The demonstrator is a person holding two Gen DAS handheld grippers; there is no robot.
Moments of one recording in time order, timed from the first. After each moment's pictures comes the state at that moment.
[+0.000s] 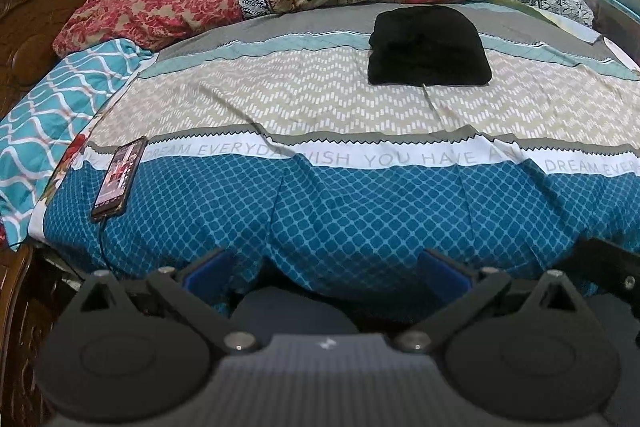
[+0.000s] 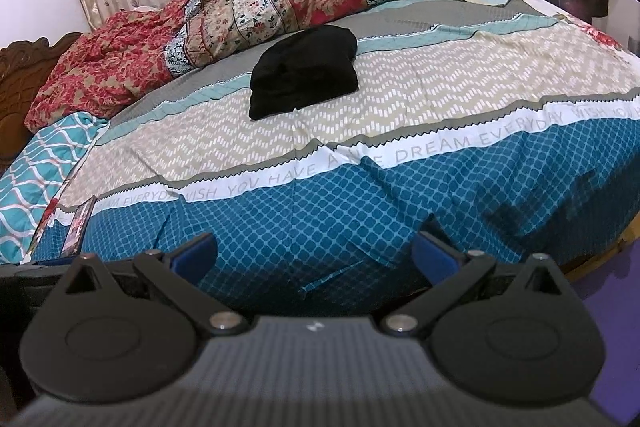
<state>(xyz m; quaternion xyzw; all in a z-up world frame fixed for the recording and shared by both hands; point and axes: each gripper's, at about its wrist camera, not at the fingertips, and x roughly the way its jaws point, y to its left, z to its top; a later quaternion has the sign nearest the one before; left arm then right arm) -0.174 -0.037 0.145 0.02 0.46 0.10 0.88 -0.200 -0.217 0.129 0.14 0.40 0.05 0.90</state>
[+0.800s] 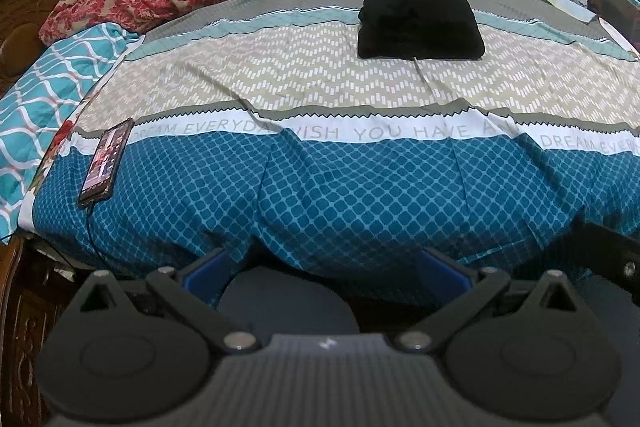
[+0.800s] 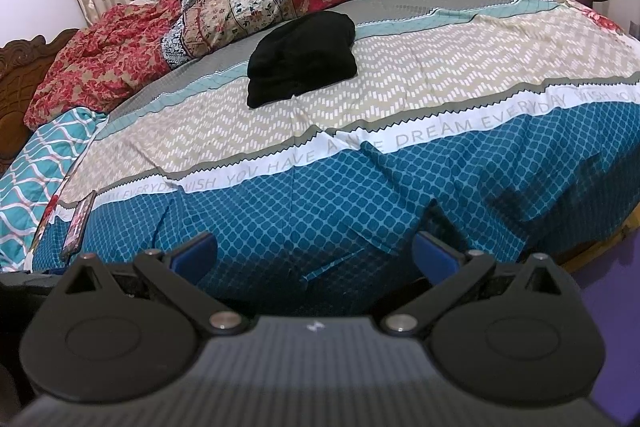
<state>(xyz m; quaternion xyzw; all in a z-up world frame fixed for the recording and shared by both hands) -0.172 -0.037 0.135 0.02 0.50 0.08 0.86 -0.199 -0.216 0.125 0.15 0.42 0.05 0.90</state>
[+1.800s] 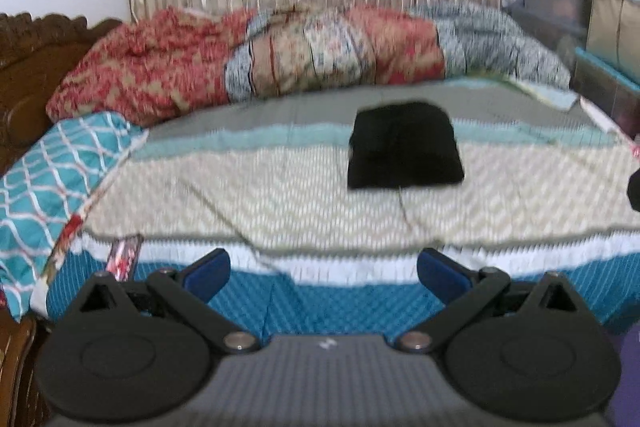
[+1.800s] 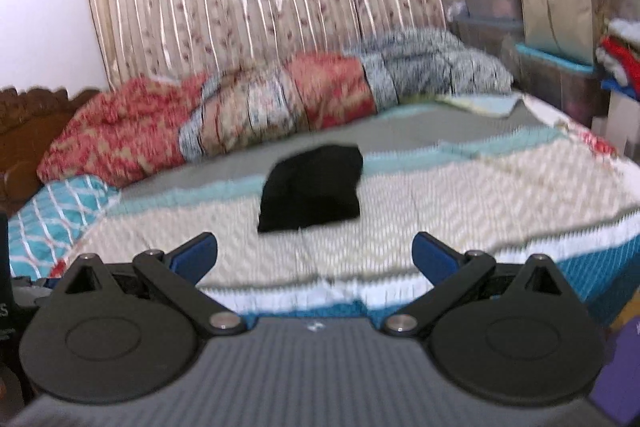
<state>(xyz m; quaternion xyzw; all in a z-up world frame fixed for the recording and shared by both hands) -0.135 -0.048 0.234 0.03 0.37 0.07 0.92 -0.172 -0.248 0.221 0.12 0.28 0.06 0.95</state>
